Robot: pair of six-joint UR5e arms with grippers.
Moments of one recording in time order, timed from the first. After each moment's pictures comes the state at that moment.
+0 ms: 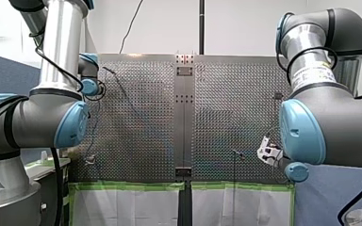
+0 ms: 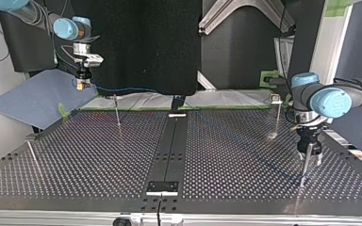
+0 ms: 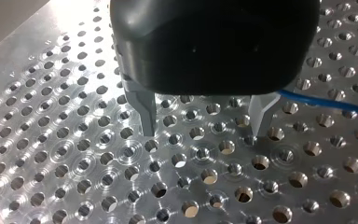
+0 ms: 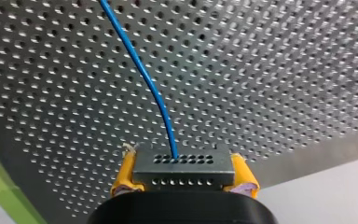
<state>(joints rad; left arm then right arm) 0.24 -1.83 -1.75 -2.61 -1.56 -2.16 1.60 -0.75 2.00 -1.33 1.31 1.92</state>
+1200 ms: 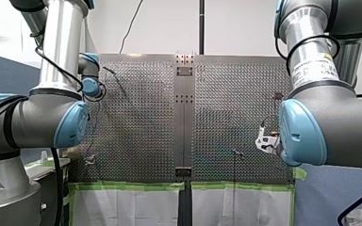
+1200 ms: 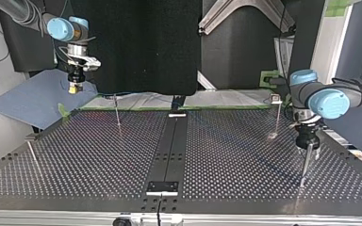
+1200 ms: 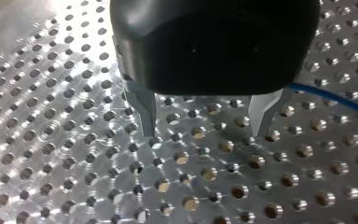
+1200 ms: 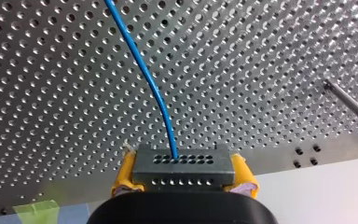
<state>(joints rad) 0.23 -1.83 -1.75 -2.70 -1.61 -2.16 1.63 -0.87 2.01 -1.24 1.41 1.73</state>
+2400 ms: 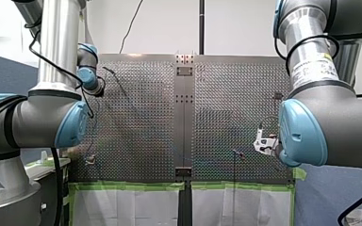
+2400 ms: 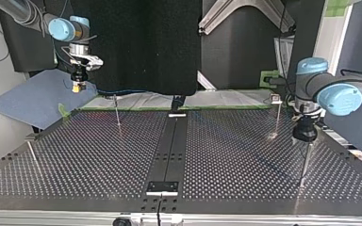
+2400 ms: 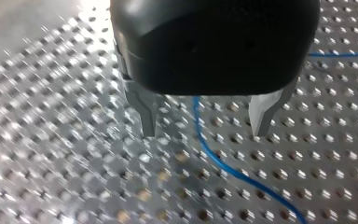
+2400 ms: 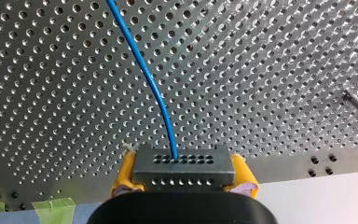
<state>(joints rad) 0.24 -1.73 -1.78 -2.90 -1.51 -2.33 1.64 -0.87 2.01 -1.19 1.41 1.70</state>
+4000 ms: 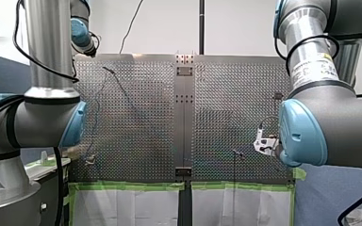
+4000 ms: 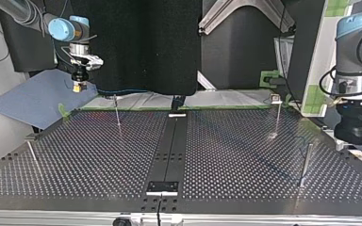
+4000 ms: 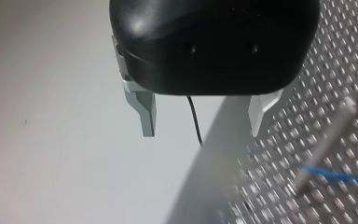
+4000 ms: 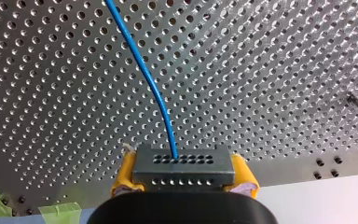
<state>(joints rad) 0.28 -1.36 -1.71 -3.19 -1.51 -2.05 1.64 -0.87 2.01 -1.19 1.39 1.72</state>
